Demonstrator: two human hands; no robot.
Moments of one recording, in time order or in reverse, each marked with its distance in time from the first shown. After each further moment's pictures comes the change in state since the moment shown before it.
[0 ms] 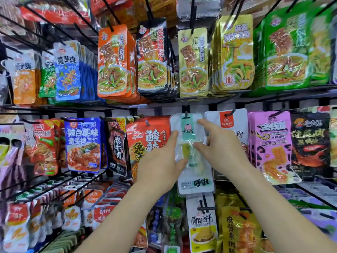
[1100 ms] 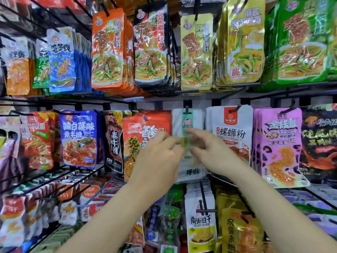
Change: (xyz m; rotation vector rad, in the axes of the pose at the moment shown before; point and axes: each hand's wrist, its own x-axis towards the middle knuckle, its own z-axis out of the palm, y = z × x) left_hand 0.003 -0.016 0.013 0.219 0.309 0.474; right_hand 0.011 0.020 0.027 0.279 -0.299 -0.013
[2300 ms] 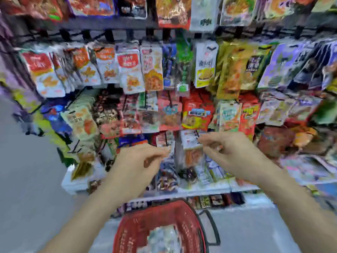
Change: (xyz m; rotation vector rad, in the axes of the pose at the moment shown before) left_hand -0.351 0.031 -0.149 -0.822 -0.574 -0.363; right_hand -0.346 -0.123 0.136 -0.230 -0.259 0.277
